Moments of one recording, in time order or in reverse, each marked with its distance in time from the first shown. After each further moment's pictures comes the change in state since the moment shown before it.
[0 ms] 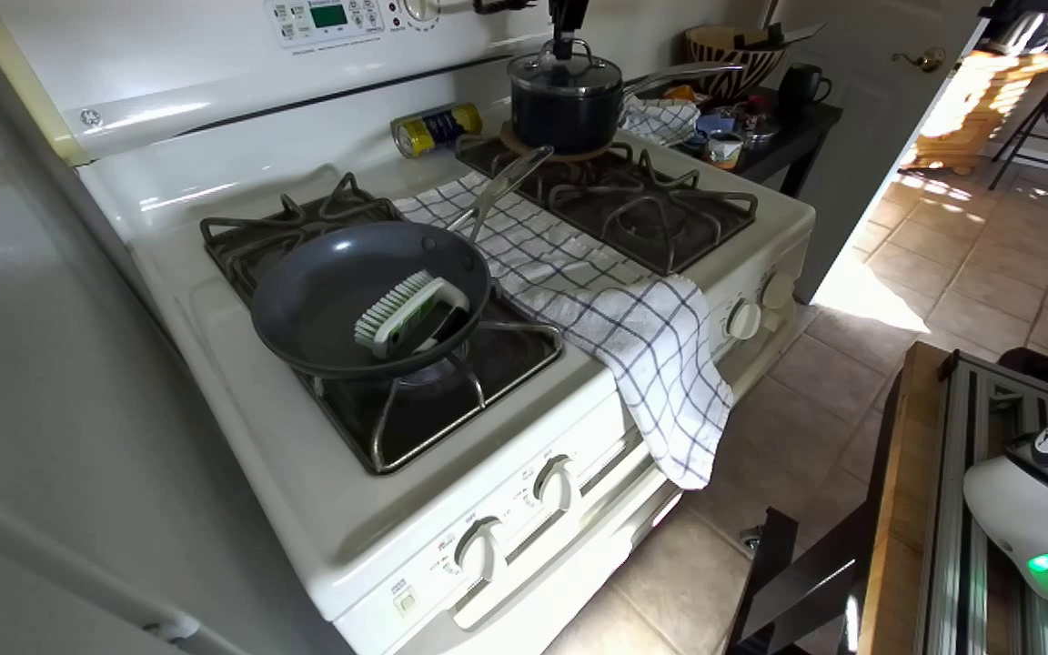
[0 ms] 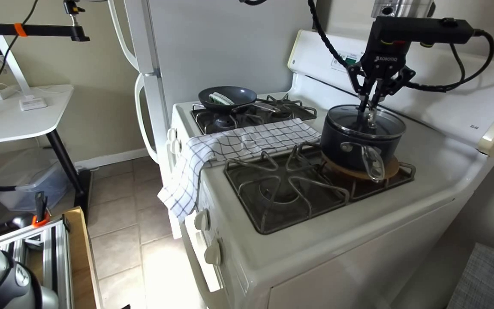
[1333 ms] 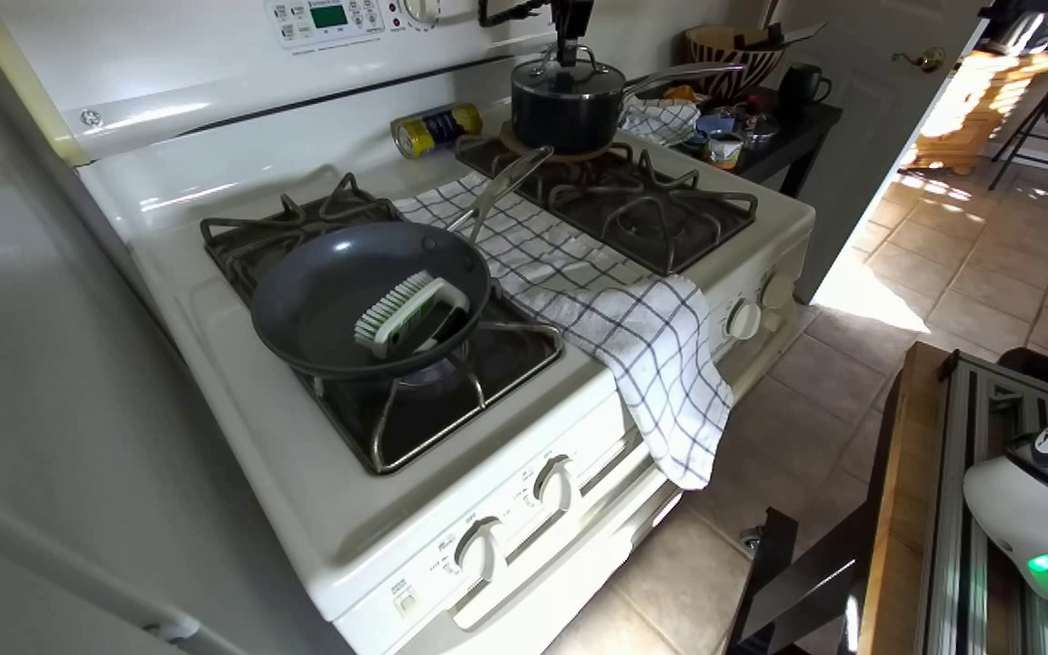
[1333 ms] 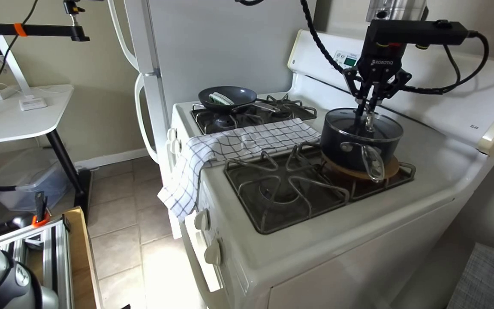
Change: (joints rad) arm 0.021 -0.021 -0.011 -0.051 -0.037 0.018 0.003
